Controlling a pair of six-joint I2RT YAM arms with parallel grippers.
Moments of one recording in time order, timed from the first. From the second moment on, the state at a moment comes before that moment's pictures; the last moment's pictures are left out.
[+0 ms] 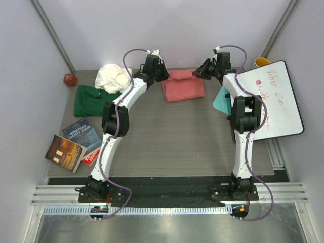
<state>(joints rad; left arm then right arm) -0.43 2.54 2.39 -0.32 0.12 -0.53 0.06 2.33 2.03 -0.25 -0.51 0.60</state>
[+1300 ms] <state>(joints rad) -0.35 2.41 2.13 -0.29 0.17 -0.58 0.01 2.26 1.85 0.02 -0.52 0.82</state>
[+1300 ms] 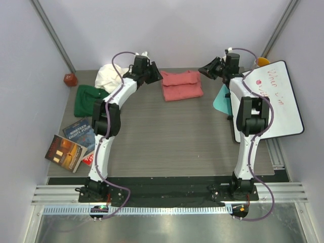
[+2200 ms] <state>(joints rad) -0.46 2.54 2.08 -0.24 0.33 -0.66 0.09 2.41 1.85 -0.20 -0.45 0.63</state>
